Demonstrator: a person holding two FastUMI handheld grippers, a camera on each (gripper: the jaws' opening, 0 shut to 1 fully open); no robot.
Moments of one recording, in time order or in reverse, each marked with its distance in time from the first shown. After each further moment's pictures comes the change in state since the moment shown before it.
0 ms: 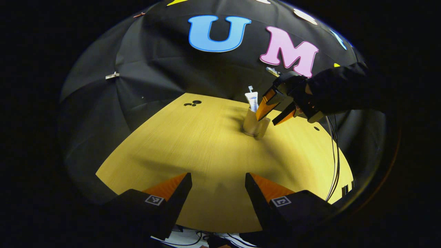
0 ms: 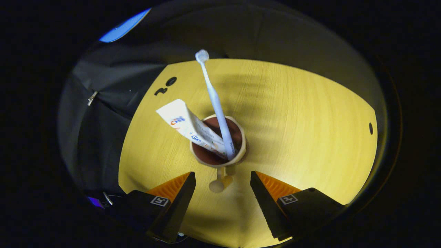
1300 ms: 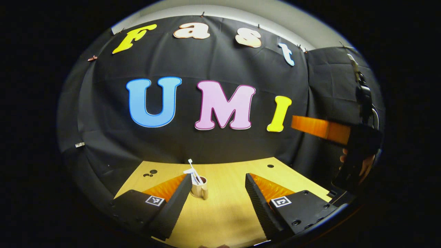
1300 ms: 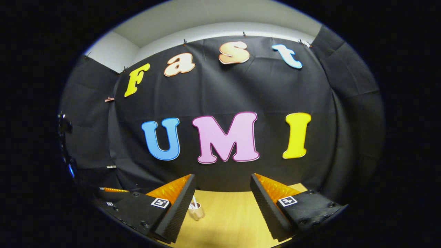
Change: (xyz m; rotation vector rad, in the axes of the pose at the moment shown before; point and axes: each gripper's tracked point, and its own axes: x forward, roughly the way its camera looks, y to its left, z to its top) left arm -0.112 -0.169 0.178 0.199 -0.423 -0.270; right arm -0.430 -0.037 -0.093 -0.092 -1.290 -0.272
